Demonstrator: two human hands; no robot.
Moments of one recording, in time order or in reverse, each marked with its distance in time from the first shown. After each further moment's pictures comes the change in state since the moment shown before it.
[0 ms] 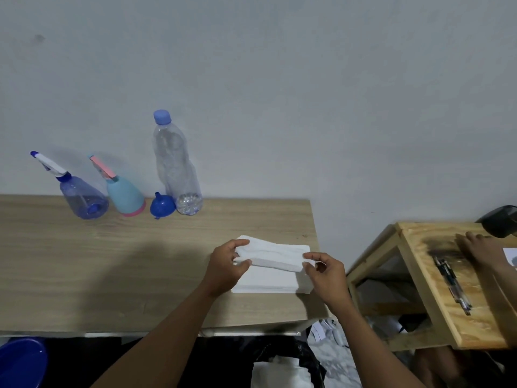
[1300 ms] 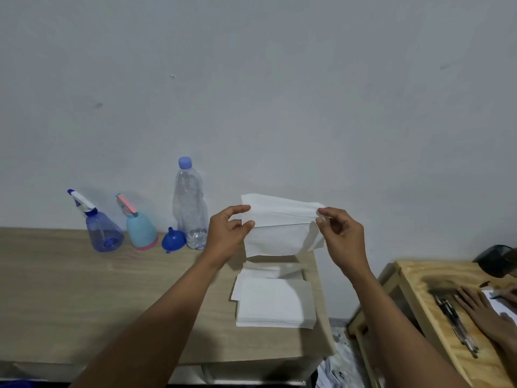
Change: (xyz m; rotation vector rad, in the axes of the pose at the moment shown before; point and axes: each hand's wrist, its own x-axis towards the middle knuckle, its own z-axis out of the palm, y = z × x) left_hand 0.024 0.147 -0.059 -0.296 0.150 0.195; right_hand 0.026 -0.157 -0.034 0.156 0.113 -0.493
